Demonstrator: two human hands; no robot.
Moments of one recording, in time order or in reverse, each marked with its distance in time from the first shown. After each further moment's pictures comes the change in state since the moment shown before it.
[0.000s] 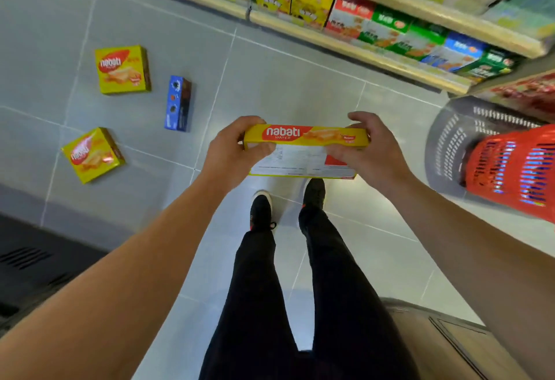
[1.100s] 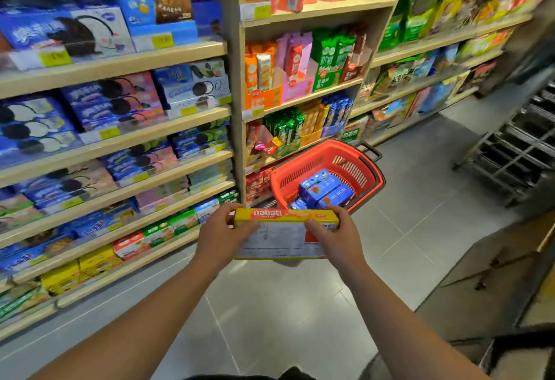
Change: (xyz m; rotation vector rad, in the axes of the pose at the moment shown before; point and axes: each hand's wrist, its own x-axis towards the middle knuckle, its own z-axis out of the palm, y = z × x) left_hand -0.221 0.359 0.245 0.149 -0.425 0.630; right_hand -0.348 0.124 -0.275 0.706 1.071 0.147
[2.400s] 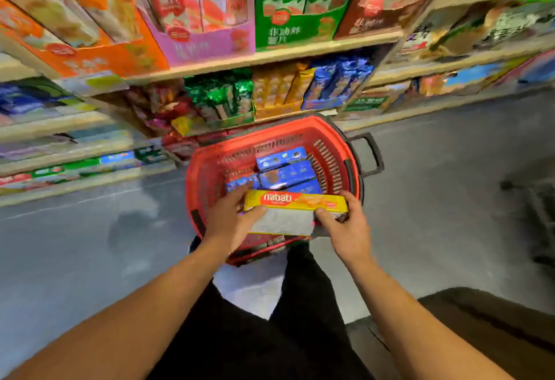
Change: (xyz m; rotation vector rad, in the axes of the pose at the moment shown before) left_hand 0.377 0.080 0.411 -0.086 0.029 -0.402; right_hand 0.566 0.067 -0.180 -0.381 -0.259 0.147
